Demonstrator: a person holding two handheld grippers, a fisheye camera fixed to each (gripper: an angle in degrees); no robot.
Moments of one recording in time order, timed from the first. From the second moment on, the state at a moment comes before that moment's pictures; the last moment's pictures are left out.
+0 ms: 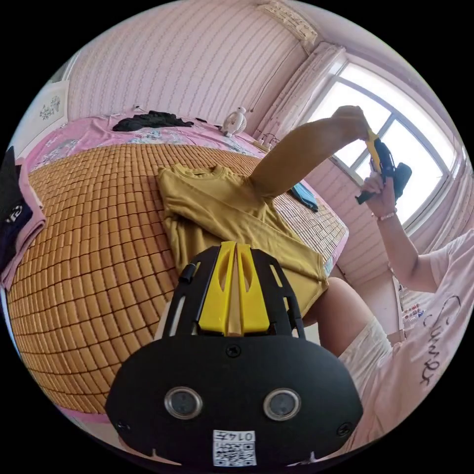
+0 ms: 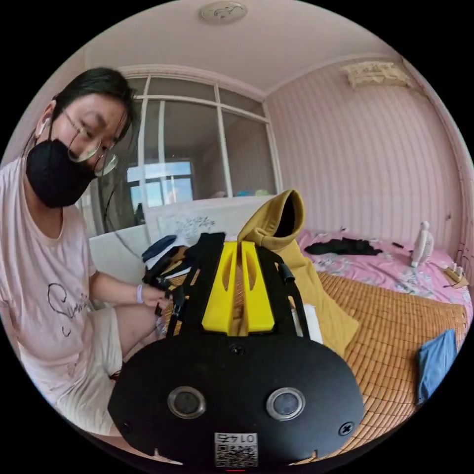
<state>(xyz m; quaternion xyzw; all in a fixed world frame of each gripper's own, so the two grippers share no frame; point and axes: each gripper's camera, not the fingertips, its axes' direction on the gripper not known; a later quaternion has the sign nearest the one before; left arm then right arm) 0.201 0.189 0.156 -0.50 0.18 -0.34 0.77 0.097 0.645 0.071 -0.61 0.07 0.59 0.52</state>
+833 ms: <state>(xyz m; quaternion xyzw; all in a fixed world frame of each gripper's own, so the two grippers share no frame) 0.256 0.256 0.147 -0.66 0.20 -0.19 0.70 -0.226 0.690 -0.062 -0.78 -0.30 0.51 0.20</state>
